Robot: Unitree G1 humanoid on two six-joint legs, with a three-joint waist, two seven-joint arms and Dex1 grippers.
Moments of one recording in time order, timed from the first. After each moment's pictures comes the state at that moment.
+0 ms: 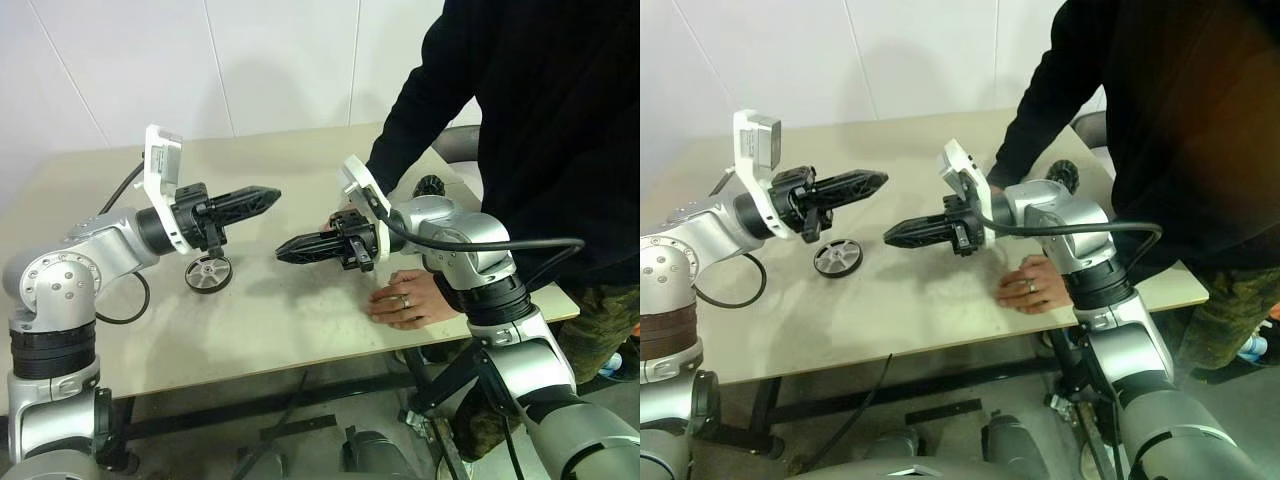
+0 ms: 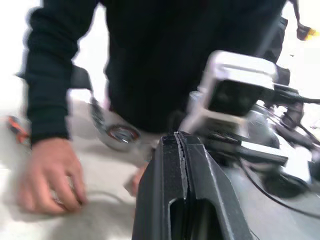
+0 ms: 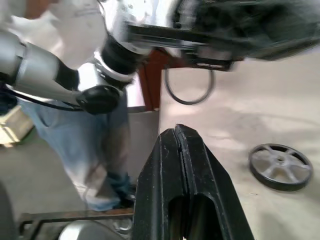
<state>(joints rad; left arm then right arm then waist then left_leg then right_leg) -0.58 0.66 0.24 -0.19 -1.11 0.97 -0.72 -0.87 -0.36 0.23 0.06 0.61 0.77 1.29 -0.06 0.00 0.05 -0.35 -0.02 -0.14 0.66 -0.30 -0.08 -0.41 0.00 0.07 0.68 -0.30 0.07</state>
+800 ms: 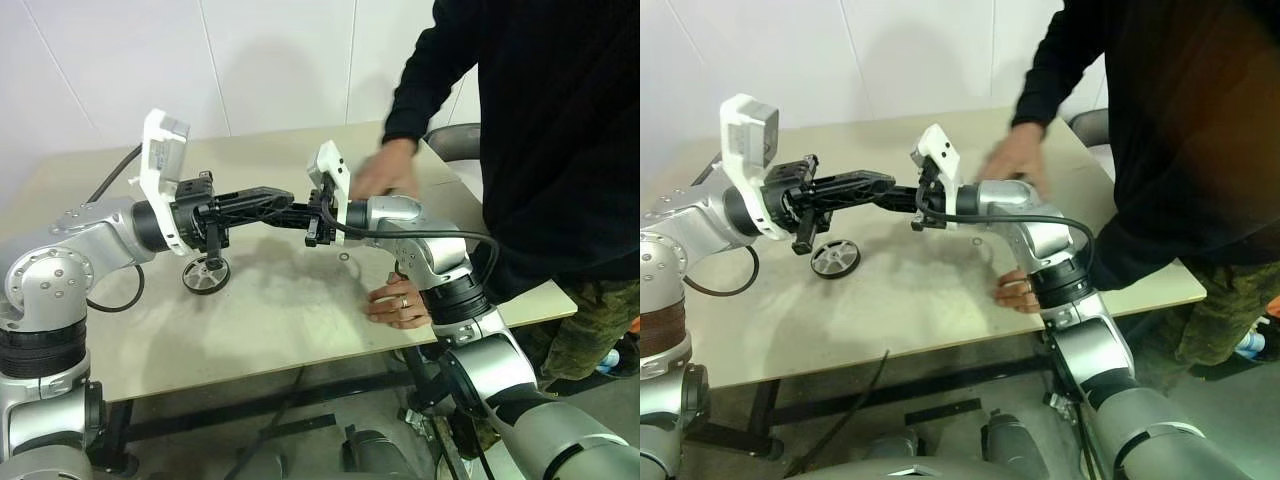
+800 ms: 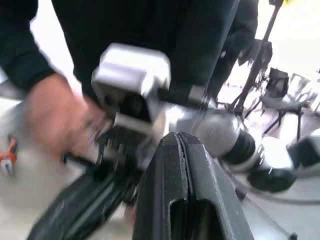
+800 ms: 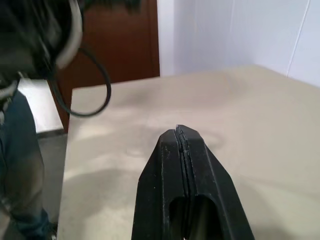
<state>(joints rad) -0.62 0.71 0.23 -0.29 -1.18 0.99 -0.78 -0.89 -0.18 0.21 0.22 0.42 0.57 0.96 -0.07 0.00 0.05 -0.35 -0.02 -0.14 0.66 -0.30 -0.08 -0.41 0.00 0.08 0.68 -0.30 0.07</state>
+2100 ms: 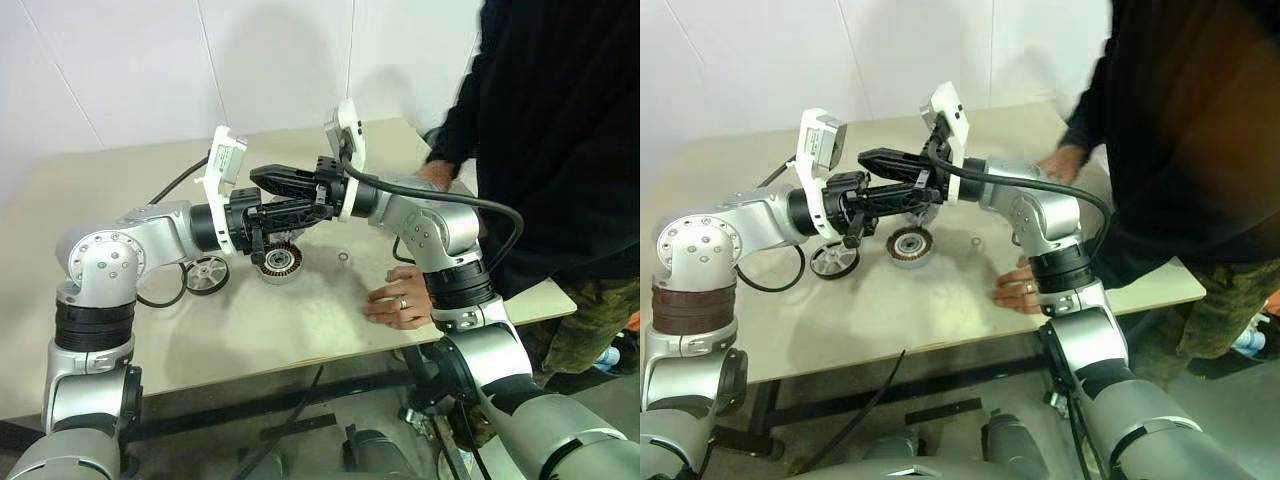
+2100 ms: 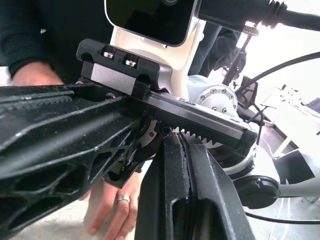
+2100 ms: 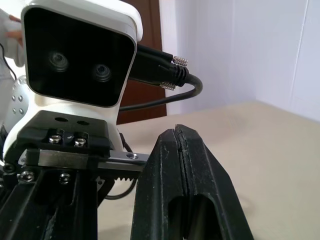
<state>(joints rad) -0.71 0.58 0.10 -0.18 -1.16 1.07 -0.72 -0.97 -0.13 0.09 0.22 0.52 0.65 0.96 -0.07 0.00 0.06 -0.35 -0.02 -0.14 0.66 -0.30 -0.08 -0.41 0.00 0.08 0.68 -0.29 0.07</state>
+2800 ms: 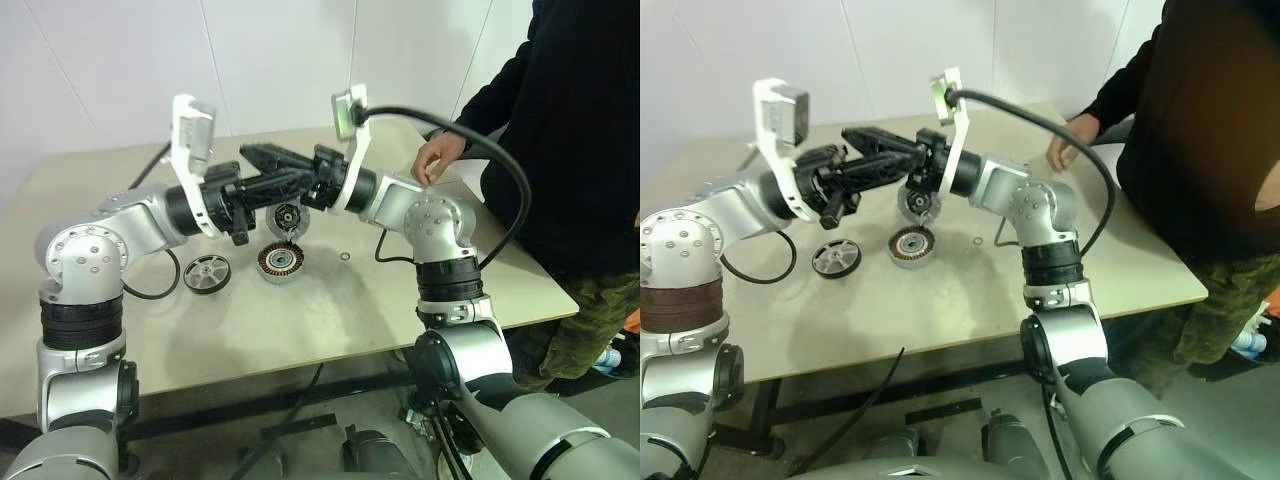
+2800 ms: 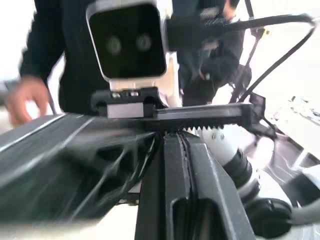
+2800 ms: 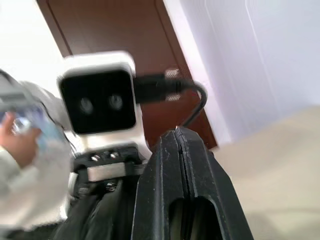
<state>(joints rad) -0.72 0.61 0.18 -0.19 -1.12 0.97 -0.76 -1.03 -0.01 -0.15 0.24 0.77 0.88 0.82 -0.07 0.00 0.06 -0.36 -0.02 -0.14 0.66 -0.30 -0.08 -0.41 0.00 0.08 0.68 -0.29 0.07</state>
